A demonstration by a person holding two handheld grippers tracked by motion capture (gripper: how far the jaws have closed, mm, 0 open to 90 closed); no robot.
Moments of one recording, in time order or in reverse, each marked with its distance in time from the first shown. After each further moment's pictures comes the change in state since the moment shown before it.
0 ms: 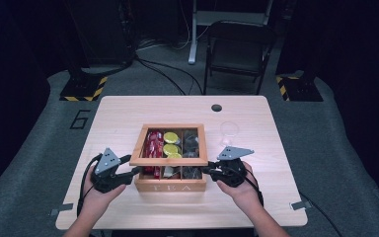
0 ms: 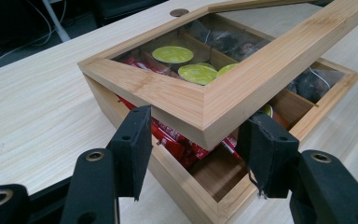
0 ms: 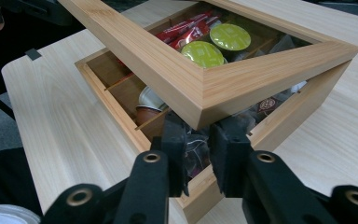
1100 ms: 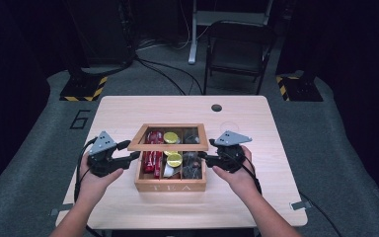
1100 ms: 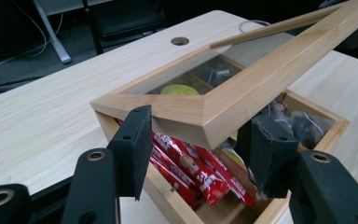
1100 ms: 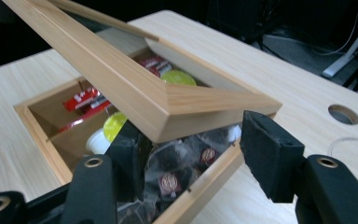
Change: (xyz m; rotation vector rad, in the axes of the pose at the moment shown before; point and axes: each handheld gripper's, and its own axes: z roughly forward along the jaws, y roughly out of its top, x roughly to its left) left arm 0.023 0.041 -0.004 -0.051 -0.032 -0.033; right arm -0.011 0.038 0.002 -0.076 -0.172 -0.067
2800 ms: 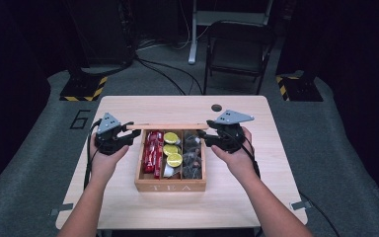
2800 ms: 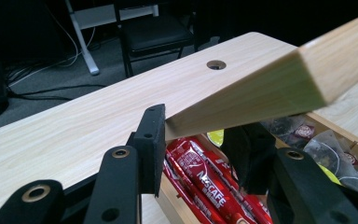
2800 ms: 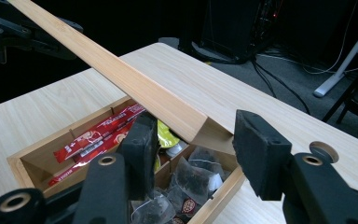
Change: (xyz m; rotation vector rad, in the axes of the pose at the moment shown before) left arm 0.033 0.022 0.039 -0.056 0.103 -0.032; right arm -0.018 0.051 -0.002 -0.059 -0.007 0.007
